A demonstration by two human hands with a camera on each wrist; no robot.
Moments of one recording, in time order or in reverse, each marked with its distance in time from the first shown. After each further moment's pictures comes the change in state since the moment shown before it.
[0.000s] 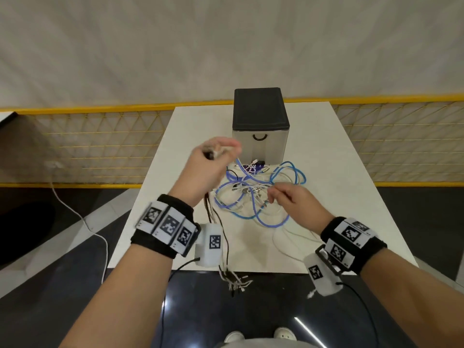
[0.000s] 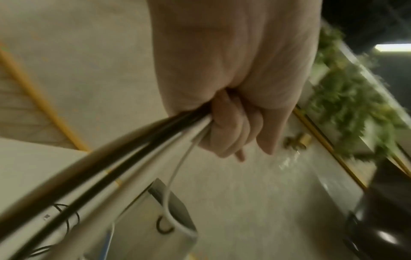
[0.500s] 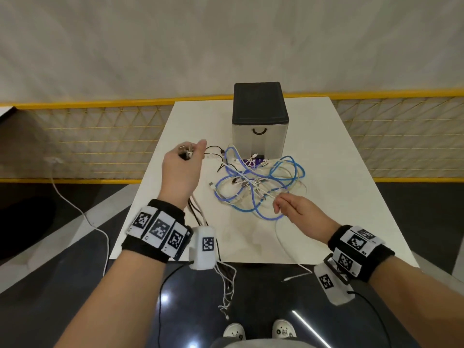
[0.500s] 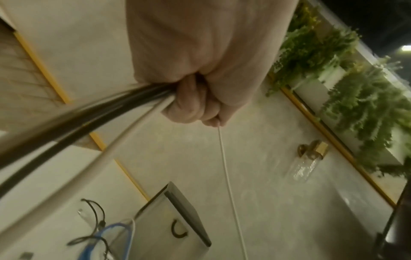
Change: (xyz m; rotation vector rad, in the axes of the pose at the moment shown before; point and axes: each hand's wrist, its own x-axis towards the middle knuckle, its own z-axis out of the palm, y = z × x) left_hand -0.011 -0.019 -0.021 0.223 0.451 -0.051; right_hand -0.032 0.019 0.005 0.031 -0.147 0.073
